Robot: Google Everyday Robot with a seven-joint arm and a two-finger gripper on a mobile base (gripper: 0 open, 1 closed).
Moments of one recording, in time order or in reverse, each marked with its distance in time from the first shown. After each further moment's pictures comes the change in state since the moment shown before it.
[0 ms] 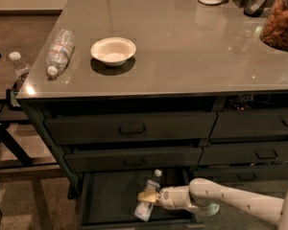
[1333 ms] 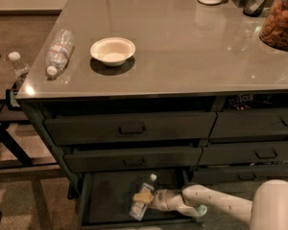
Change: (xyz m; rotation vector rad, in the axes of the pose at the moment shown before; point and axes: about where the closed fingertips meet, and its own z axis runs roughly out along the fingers) arm -0.003 -0.049 0.069 -0.076 0.015 0.110
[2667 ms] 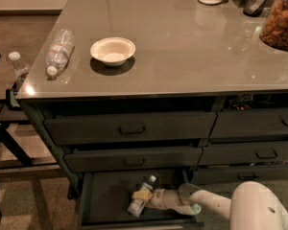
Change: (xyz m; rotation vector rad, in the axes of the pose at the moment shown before) arm -0.021 -0.051 0.041 -0.039 -0.006 0.138
